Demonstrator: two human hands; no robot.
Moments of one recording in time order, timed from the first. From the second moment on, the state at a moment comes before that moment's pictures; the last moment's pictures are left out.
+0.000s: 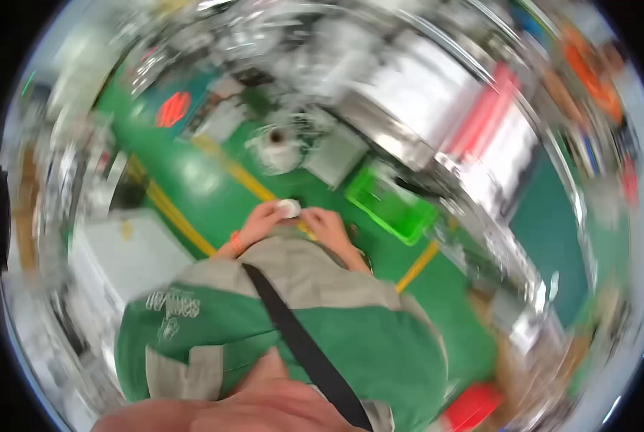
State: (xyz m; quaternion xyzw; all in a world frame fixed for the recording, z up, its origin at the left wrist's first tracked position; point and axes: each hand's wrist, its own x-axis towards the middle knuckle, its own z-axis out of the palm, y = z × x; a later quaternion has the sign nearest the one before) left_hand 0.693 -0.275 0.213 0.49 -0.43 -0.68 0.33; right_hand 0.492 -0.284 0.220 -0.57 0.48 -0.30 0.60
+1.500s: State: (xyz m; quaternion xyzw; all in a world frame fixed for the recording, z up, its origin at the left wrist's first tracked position) left_hand 1.290 -0.664 0.291 0.36 -0.74 -0.36 0.45; right_hand 1.079 -0.532 0.245 -0.38 0.49 -0.47 0.63
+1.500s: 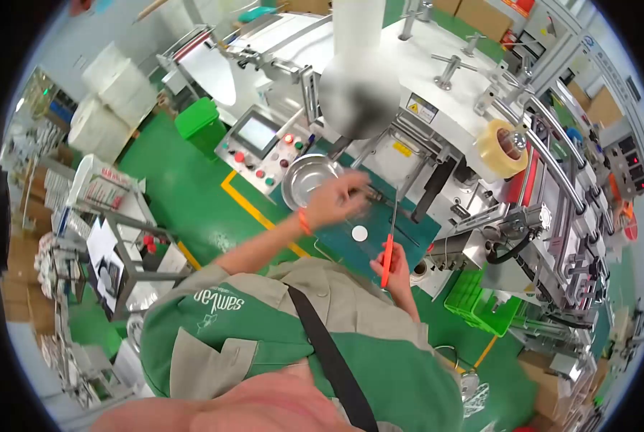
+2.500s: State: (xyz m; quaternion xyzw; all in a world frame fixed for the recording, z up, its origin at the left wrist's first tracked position) left_hand 1.400 -1.085 0.403 0.23 -0.81 -0.41 0.34; right_hand 1.311 -0.739 0.341 -0.40 0.30 -0.49 0.72
